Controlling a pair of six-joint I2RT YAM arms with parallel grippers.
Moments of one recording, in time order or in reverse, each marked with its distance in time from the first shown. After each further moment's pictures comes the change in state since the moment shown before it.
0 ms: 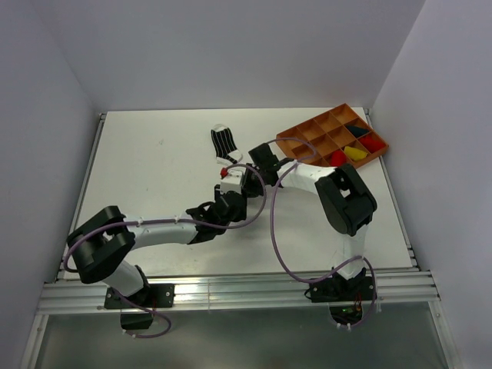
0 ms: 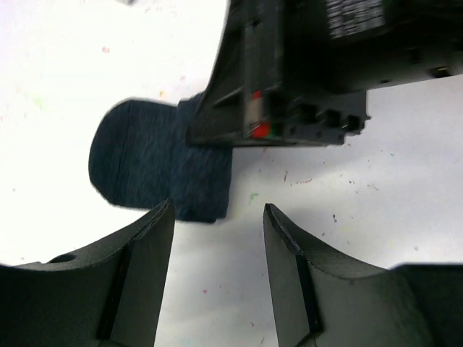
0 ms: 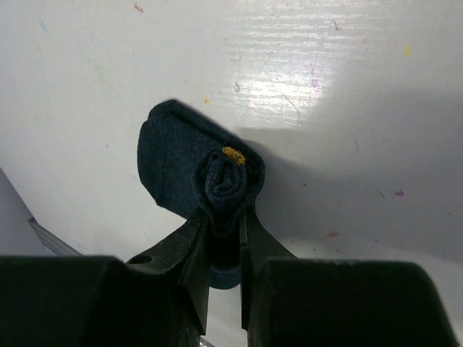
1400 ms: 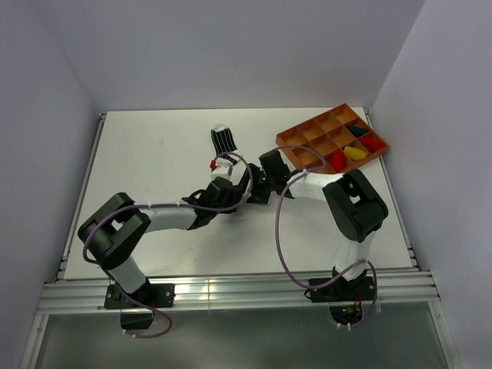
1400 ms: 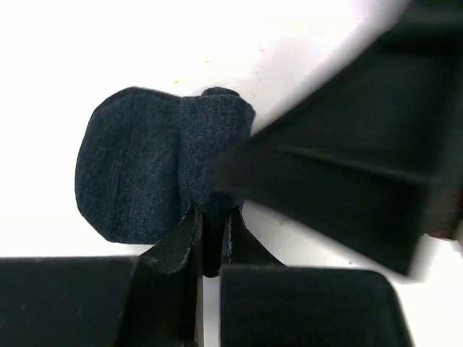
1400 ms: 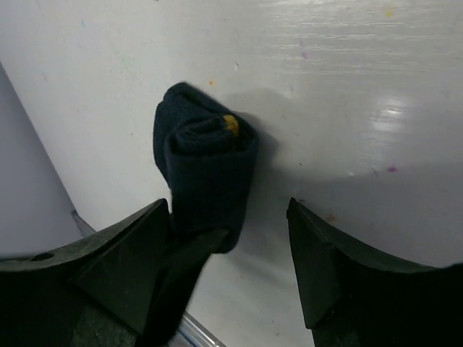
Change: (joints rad) left arm 0.156 0.158 0.047 0.030 0.219 -0.048; right arm -0.028 -0.085 -0.191 0.233 -0.062 0.082
